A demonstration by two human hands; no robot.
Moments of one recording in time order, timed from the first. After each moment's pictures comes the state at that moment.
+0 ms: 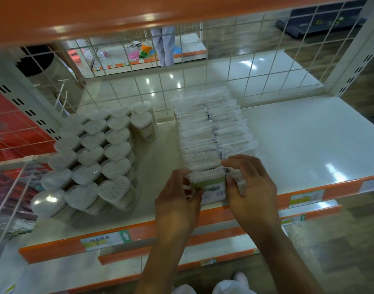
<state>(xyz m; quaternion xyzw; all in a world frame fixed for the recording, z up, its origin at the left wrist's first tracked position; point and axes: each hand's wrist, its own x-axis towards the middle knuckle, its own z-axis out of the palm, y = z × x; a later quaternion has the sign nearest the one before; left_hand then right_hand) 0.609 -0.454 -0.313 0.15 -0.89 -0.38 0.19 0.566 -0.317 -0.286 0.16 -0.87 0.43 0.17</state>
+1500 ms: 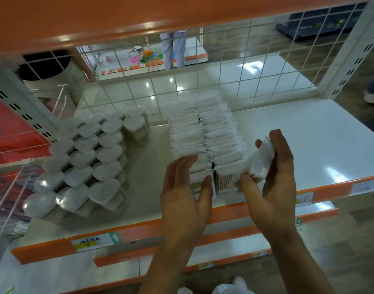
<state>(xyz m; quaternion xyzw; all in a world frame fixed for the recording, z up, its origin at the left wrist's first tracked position) 0.603 -0.415 -0.282 0.09 -0.87 -0.38 0.31 0.562 -0.280 -0.275 0.13 -0.73 0.66 0.14</state>
